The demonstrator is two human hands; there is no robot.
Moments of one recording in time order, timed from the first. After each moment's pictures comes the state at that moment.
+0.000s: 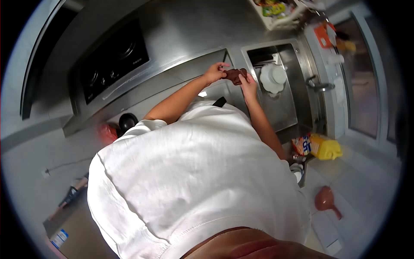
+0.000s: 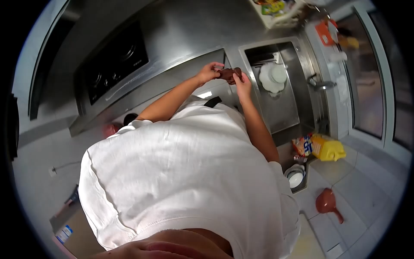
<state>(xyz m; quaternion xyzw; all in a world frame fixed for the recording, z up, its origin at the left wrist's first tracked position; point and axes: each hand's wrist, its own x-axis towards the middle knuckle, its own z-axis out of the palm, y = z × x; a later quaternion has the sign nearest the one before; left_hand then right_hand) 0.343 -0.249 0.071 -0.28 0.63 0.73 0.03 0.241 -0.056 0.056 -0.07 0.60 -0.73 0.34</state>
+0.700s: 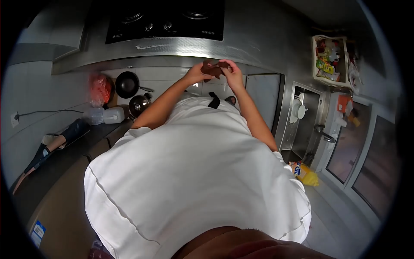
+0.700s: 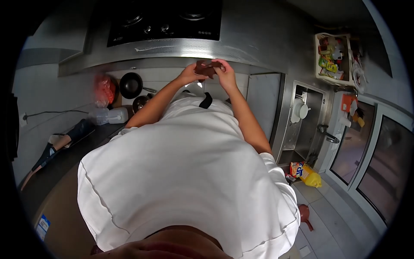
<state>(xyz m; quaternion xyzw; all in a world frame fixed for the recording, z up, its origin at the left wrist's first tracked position) 0.745 -0.439 0.053 -0.31 0.56 0.76 -0.12 0.546 -0.350 0.107 -0.34 0.55 -0.55 0.54</state>
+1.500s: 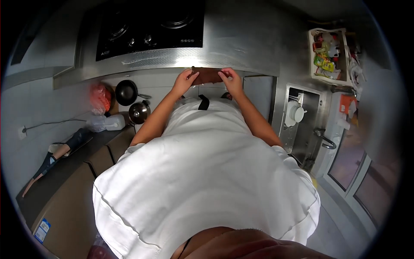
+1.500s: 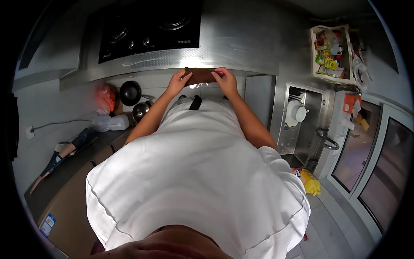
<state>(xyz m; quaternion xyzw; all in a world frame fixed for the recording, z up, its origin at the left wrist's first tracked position) 0.683 -0.434 0.047 -0.41 0.69 0.55 -0.23 0.433 -0.334 0.068 -0.42 0.69 -0.47 0.37</state>
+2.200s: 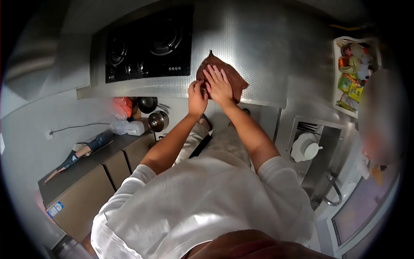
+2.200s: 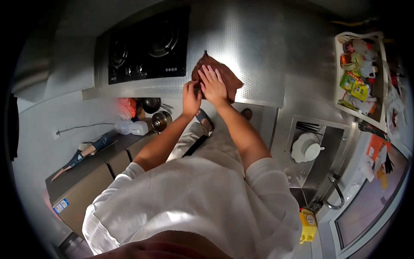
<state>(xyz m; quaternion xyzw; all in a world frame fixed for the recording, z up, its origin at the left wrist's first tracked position) 0.490 -0.442 0.018 -0.56 0.76 0.23 -0.24 0.348 -0.446 -0.027 -0.72 0.65 -0.24 0.10</state>
